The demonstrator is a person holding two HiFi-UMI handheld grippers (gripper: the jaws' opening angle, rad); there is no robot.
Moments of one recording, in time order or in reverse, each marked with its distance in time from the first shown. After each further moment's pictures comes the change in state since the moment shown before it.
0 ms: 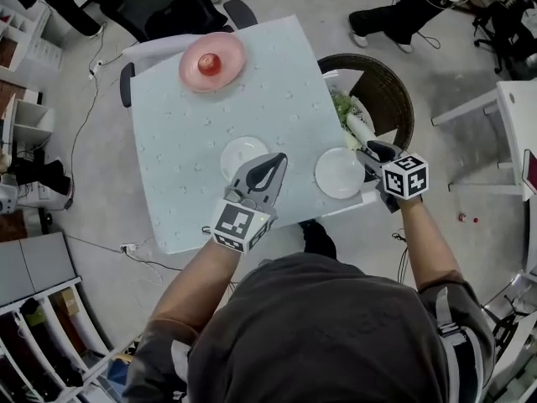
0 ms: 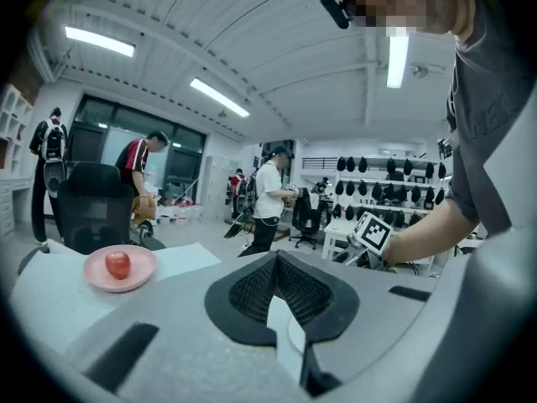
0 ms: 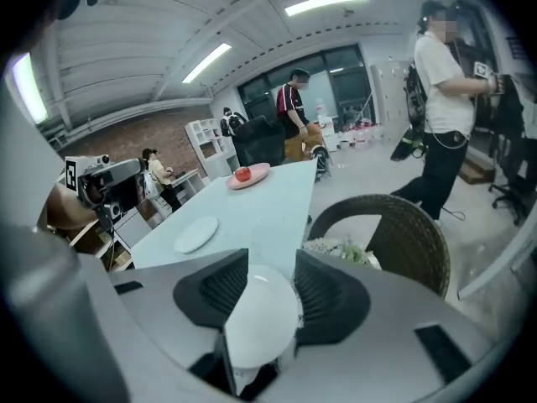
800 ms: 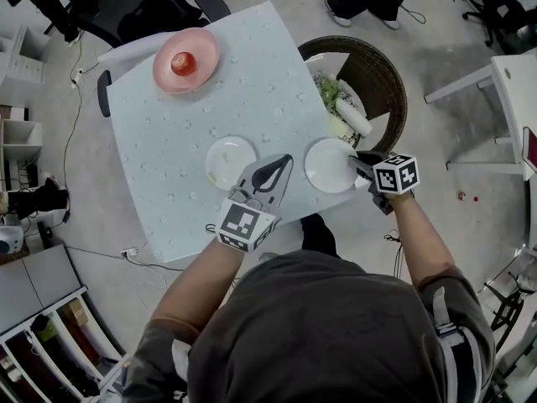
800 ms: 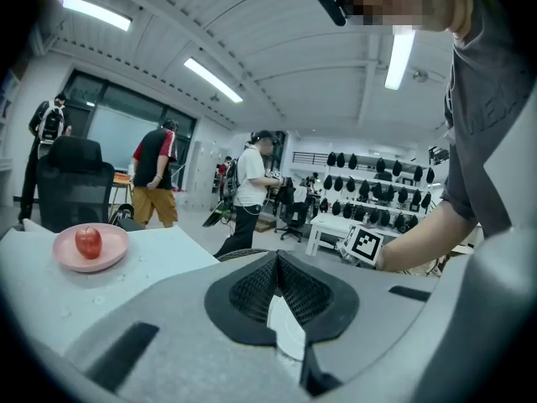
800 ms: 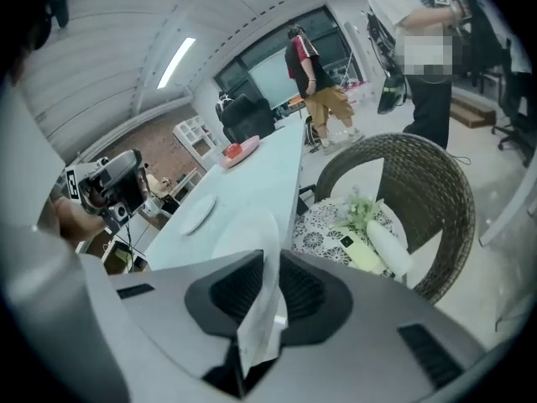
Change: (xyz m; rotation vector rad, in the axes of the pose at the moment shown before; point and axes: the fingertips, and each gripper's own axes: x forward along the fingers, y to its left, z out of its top) left arm 0.043 -0.029 -0.033 -0.036 0.053 -0.103; right arm 0.020 -0.011 -0.083 0.203 0.138 0.099
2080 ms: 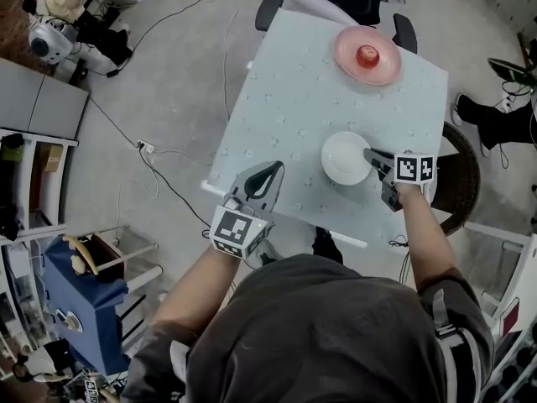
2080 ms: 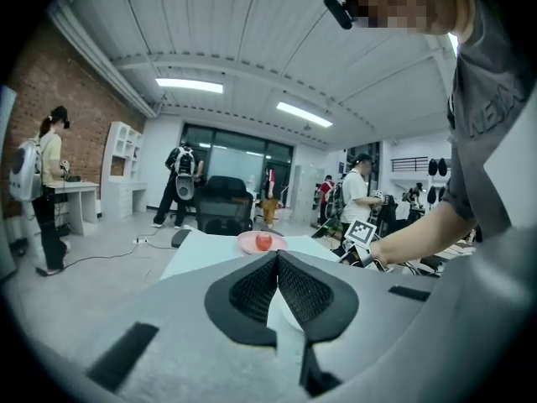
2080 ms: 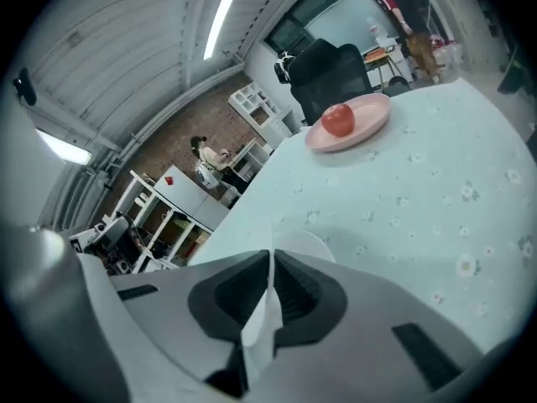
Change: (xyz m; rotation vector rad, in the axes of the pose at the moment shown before) left arm -0.309 0.115 -0.032 -0.157 -0.109 0.716; right arm 0.202 0.237 0.114 -0.185 0.242 0.389
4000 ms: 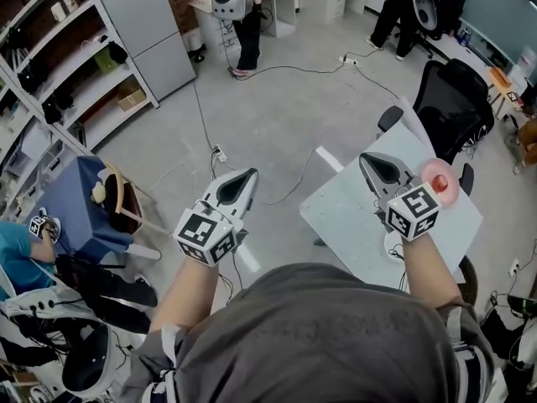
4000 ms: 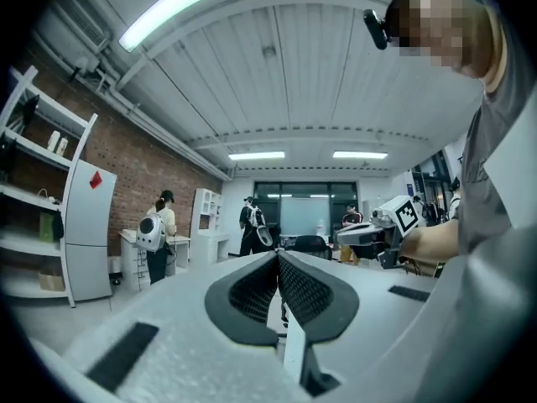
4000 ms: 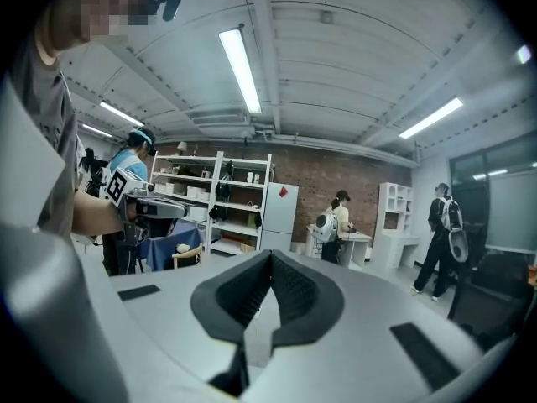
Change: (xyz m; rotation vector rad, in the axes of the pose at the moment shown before) left arm -0.364 0.121 0.128 0.004 -0.289 0.530; right arm 0.020 0.522 0.100 -1.114 -0.356 0.387
